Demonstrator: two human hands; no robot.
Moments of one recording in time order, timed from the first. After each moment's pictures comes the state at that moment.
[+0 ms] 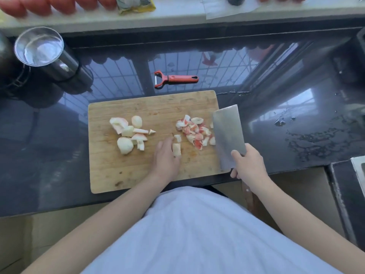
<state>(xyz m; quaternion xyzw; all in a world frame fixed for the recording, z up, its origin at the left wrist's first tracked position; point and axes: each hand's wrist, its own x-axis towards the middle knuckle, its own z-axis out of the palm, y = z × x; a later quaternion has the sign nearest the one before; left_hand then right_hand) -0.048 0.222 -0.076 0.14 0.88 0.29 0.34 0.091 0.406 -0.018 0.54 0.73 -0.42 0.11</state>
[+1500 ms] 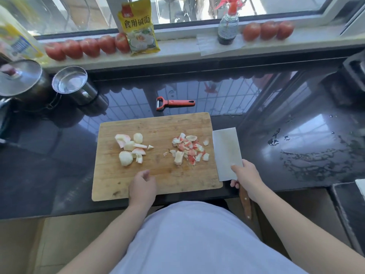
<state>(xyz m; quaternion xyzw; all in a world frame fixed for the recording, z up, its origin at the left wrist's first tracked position) -0.008 0.190 -0.045 -0.14 0.87 0.38 0.28 0.119 0.463 -0.069 0.52 0.64 -0.56 0.09</state>
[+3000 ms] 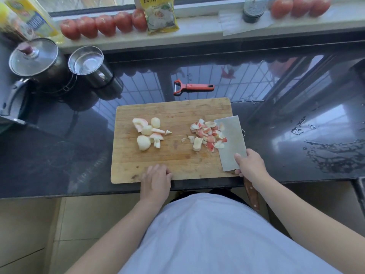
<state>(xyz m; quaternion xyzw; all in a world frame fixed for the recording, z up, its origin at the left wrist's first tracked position) -0.004 0.143 -0.087 0.17 0.96 0.12 0.19 0.092 0.419 -0.089 0.52 0.70 -0.47 0.11</state>
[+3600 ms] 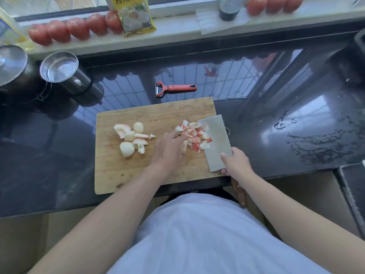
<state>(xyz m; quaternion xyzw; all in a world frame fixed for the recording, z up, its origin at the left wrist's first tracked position) -0.054 0.251 -0.062 0.35 0.91 0.17 0.17 0.091 0.419 -0.081 0.52 0.69 -0.49 0.11</state>
